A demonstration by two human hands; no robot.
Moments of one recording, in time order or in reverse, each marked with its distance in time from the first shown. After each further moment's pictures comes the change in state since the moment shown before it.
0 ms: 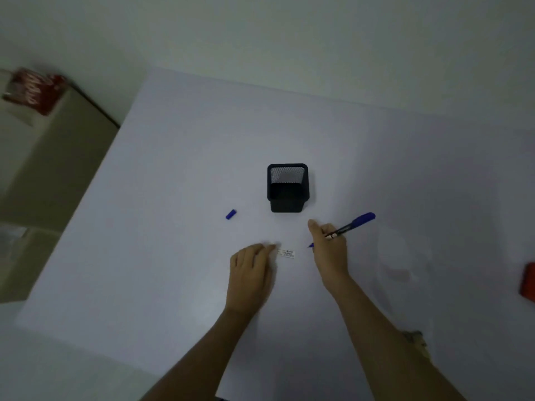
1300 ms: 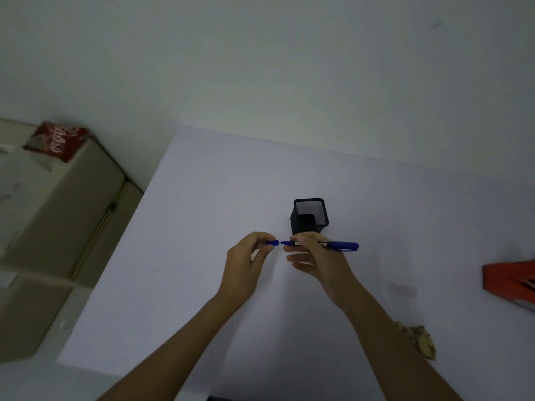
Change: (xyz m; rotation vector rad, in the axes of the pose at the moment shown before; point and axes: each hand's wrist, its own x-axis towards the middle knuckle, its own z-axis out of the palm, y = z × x) left_hand 0.049 -0.029 -0.164 -0.709 -0.072 -0.180; right_hand -0.124 -0.097 0.046 0.186 -0.343 -0.054
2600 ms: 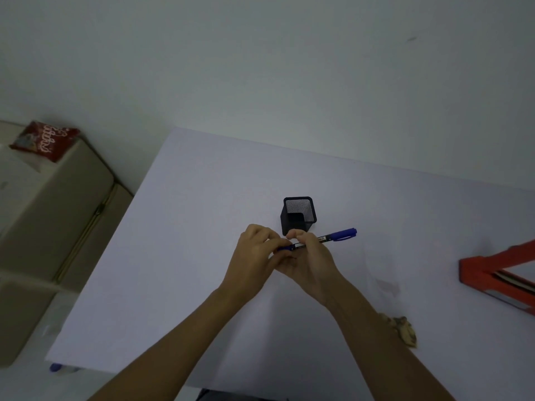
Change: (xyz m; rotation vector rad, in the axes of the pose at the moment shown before) left_hand -0.007 0.024 0.009 0.421 -0.061 0.457; right_hand -0.022 -0.006 0.013 0.470 -0.069 0.176
